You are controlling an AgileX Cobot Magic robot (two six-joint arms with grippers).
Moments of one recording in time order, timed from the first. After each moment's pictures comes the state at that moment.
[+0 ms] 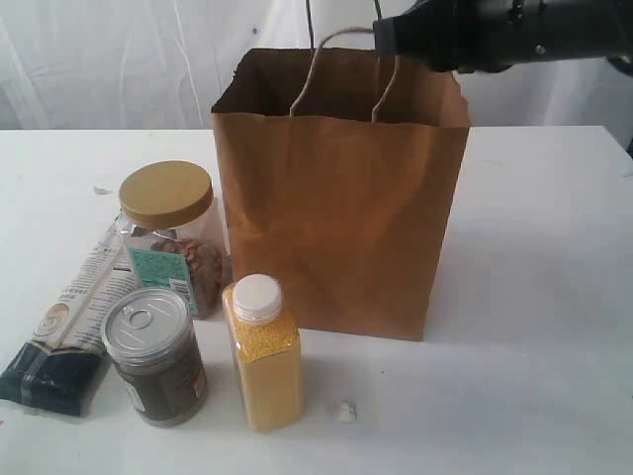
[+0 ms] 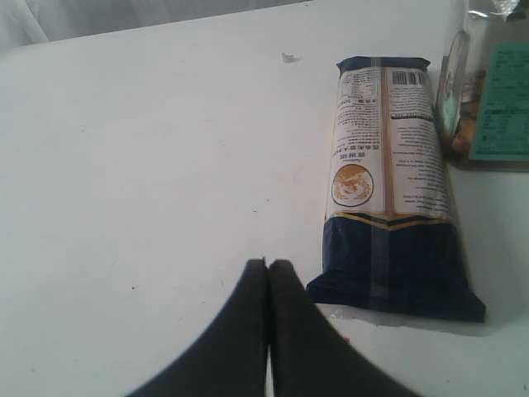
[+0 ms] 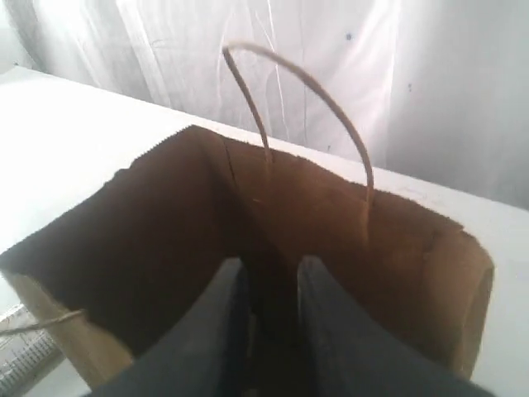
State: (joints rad) left arm 0.00 0.00 0.02 0.02 0.39 0.11; right arm 0.41 1.32 -1.15 0.57 0.35 -0.53
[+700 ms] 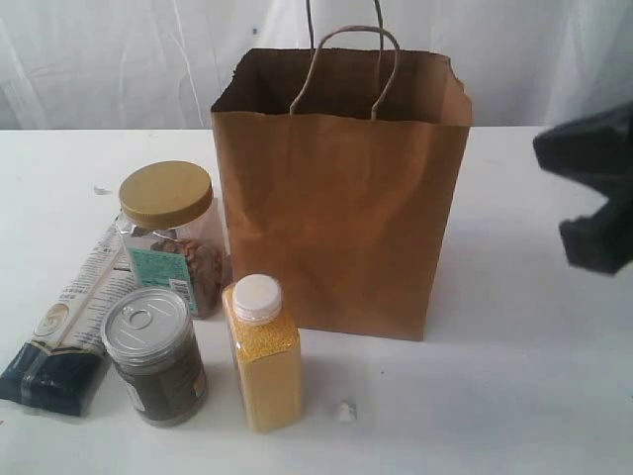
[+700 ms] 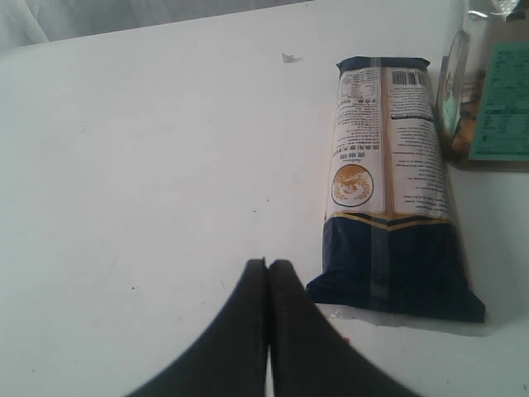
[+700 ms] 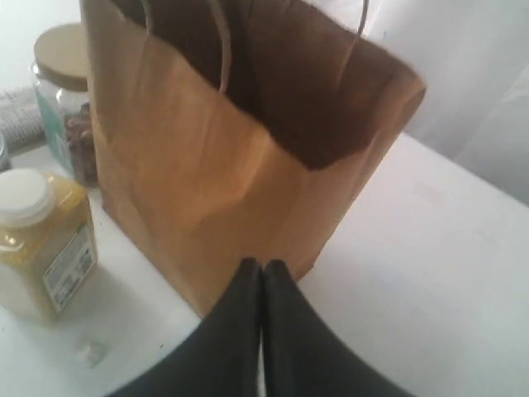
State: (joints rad) left arm 0.00 0.00 0.02 0.02 0.39 0.11; right arm 0.41 0.82 -0.84 0.23 0.61 -0.45
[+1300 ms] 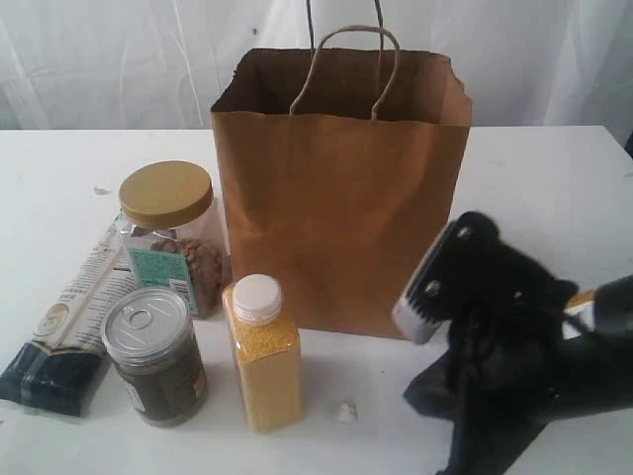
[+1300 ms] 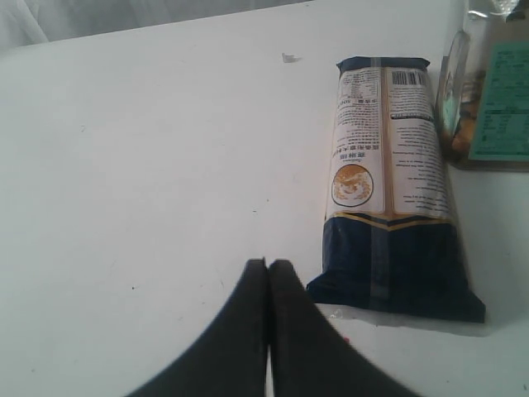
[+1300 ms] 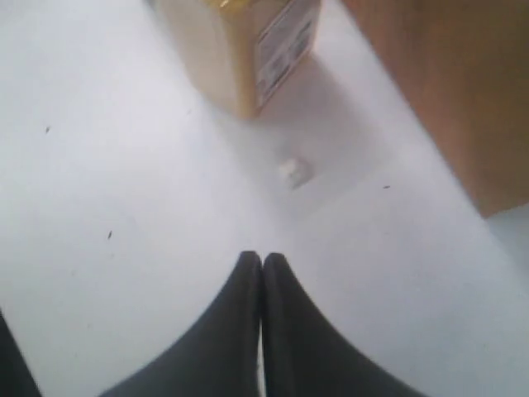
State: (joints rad) left arm 0.00 0.00 0.02 0.02 0.39 0.11; right arm 0.64 1.11 -0.62 0.42 0.62 -0.64
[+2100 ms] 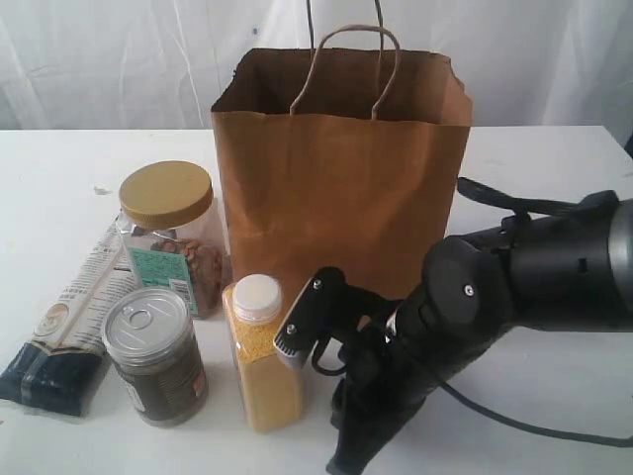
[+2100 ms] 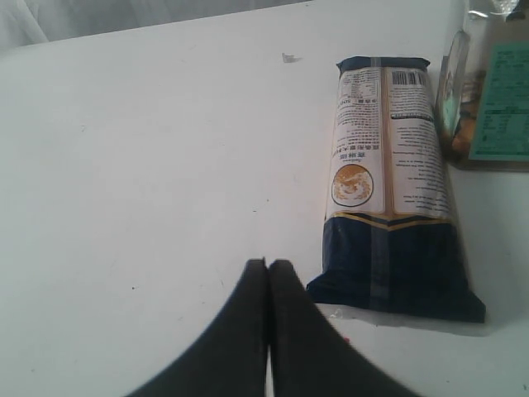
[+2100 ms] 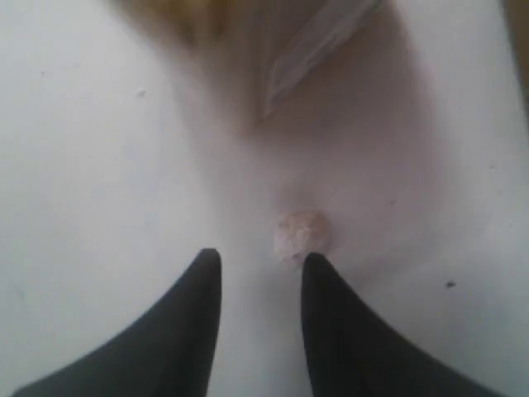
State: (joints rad) left arm 0.00 0.00 0.02 0.02 0.39 0.11; right arm 0.76 1.65 -0.81 0.32 0.48 -0.63
